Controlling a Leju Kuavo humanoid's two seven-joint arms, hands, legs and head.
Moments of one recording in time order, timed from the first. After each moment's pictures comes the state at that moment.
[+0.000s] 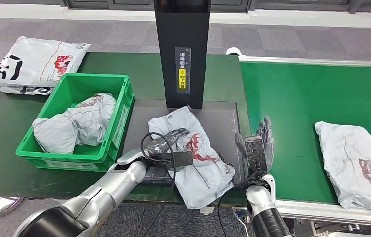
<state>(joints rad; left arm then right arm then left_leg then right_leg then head) -0.69 -0.22 -0.55 -0.46 -0.84 0.02 -0.21 -0.28 0.16 0.18 -0.94 0.33 -0.40 -0.49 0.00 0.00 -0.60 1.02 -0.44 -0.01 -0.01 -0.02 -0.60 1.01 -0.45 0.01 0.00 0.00</state>
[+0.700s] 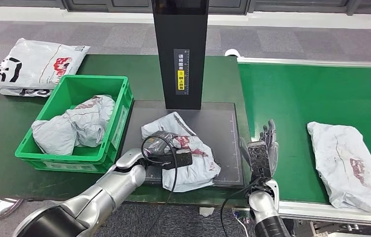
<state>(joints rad) -0.72 -0.21 -0.55 -0.47 -0.85 0.27 -0.19 -0.21 0.16 0.16 -1.04 0.37 -0.40 -0.48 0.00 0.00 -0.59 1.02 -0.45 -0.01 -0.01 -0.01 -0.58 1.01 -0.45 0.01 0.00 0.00</state>
